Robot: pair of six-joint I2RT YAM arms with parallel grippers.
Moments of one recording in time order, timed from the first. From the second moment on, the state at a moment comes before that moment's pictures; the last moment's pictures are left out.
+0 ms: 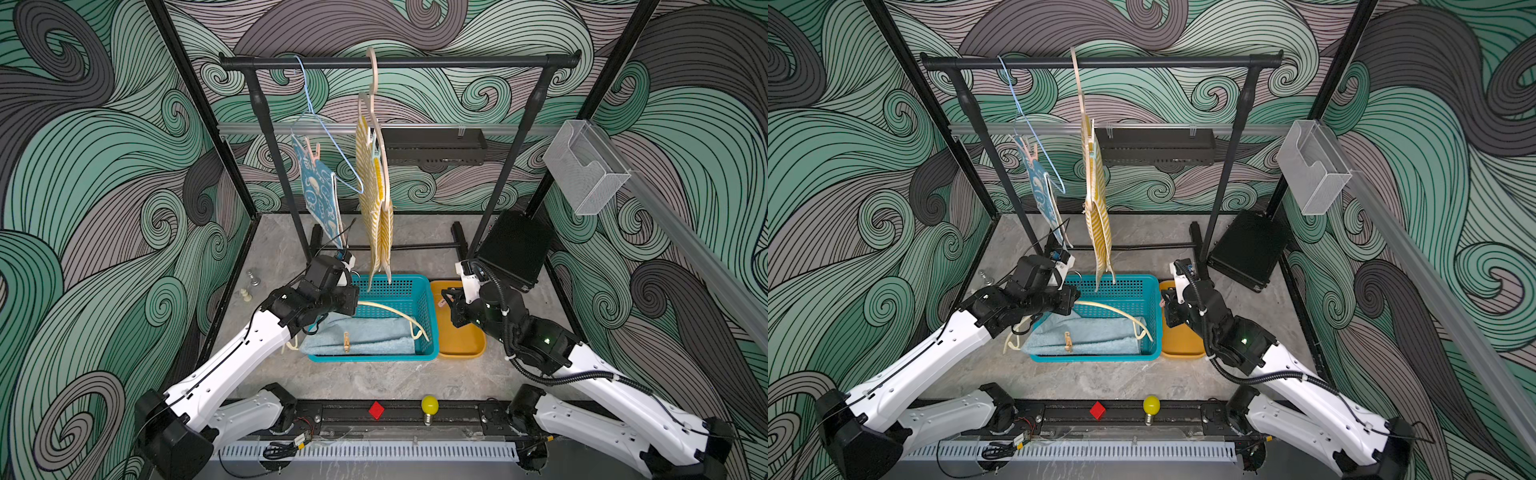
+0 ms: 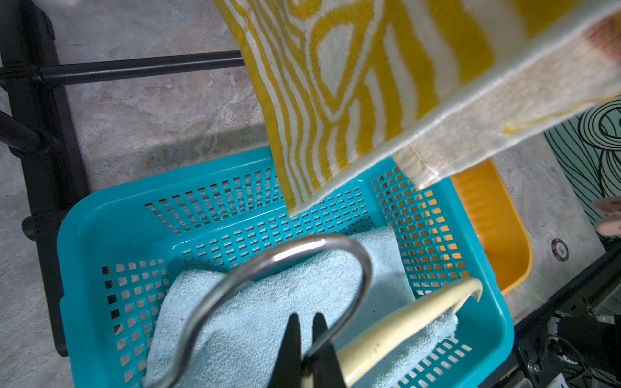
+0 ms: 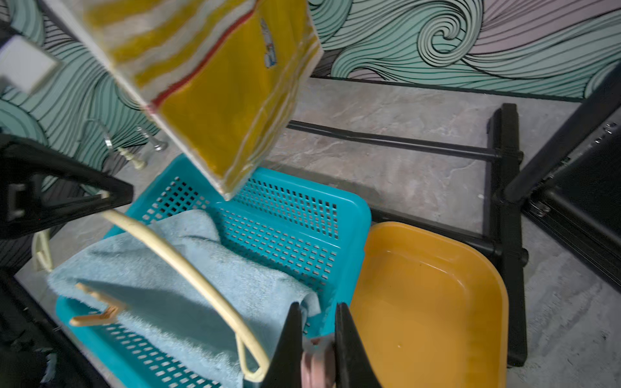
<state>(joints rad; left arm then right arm) -0.59 1.08 0.99 -0.72 0.03 -0.33 0.78 0.88 0.82 -0.48 0.22 0.33</state>
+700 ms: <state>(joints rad) -0.59 1.08 0.99 -0.72 0.03 -0.33 0.48 1.15 0.76 -0.37 0.15 0.38</state>
